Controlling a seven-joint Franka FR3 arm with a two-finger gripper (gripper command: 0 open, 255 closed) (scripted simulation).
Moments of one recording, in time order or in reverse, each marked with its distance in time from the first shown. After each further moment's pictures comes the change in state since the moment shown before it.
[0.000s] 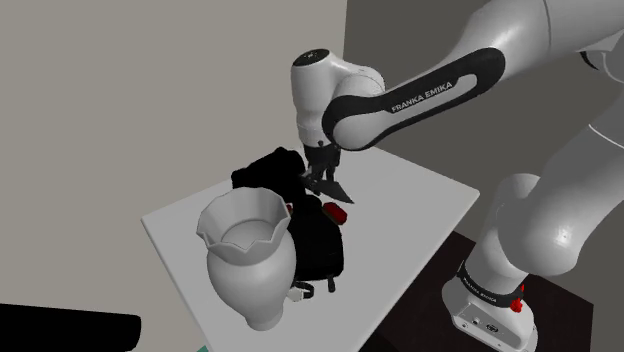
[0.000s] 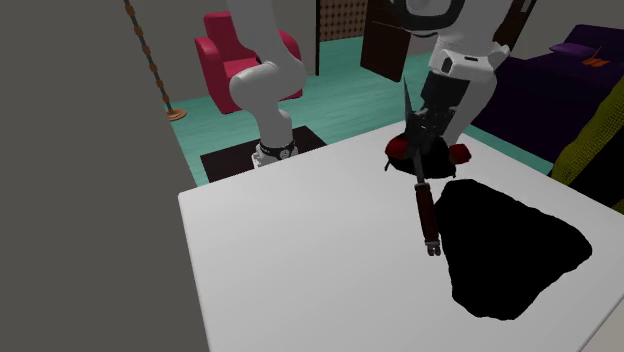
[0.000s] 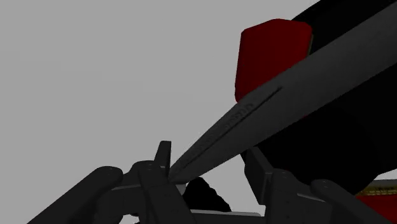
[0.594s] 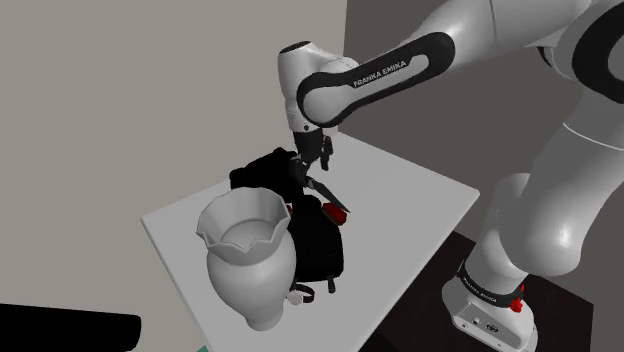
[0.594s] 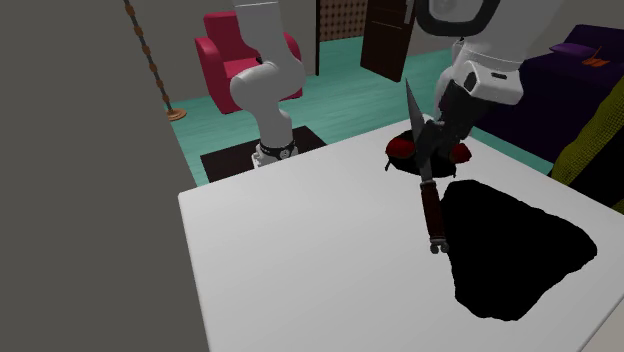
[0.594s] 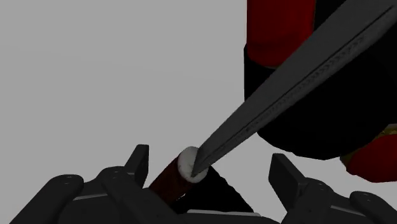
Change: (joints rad) arm 0.035 0.159 -0.129 0.187 0.086 -0.094 -0.080
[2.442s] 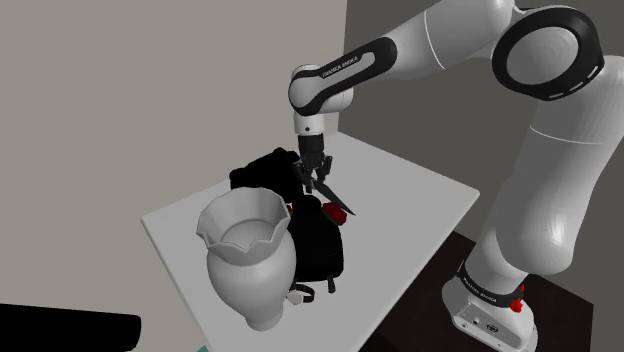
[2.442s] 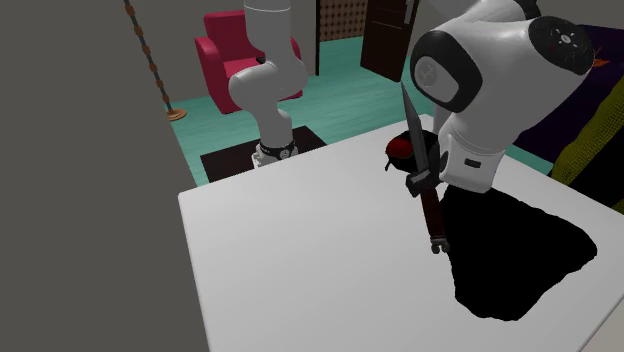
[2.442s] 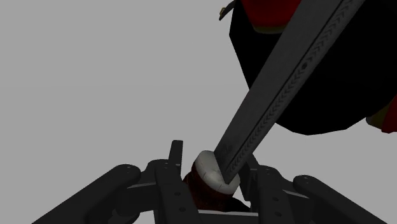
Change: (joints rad) arm -0.096 0.214 -0.109 0.116 0.347 -0.089 -0.173
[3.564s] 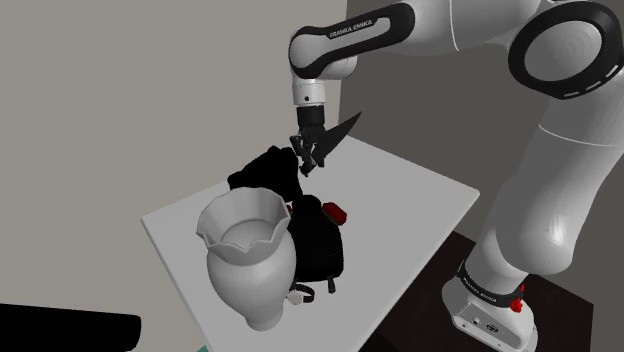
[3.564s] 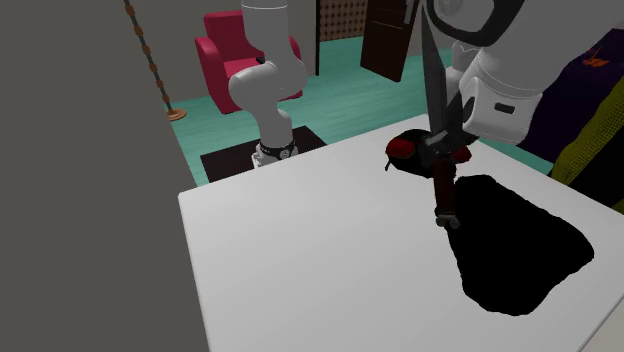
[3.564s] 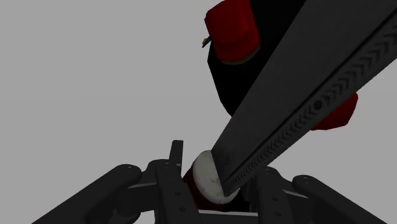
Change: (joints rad) arm -0.003 -0.060 -0.005 0.141 -0.014 -0.197 0.046
